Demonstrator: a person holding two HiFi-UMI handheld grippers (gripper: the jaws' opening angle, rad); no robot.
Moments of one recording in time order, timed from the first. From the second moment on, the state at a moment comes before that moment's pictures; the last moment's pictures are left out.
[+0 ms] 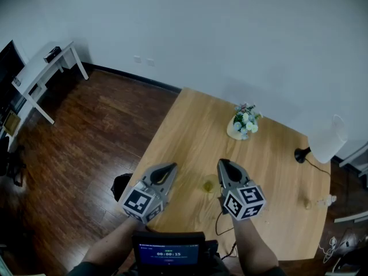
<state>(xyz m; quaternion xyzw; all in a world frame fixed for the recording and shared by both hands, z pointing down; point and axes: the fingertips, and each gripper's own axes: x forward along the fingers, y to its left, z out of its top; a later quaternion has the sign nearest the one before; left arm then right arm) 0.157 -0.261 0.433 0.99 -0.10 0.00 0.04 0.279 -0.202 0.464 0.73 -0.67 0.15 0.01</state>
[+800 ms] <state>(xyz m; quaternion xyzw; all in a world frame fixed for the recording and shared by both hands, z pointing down) 0.169 -0.254 0.470 0.99 -0.09 0.03 0.06 0.276 -0.224 0.510 0.70 -0.69 0.16 0.00</state>
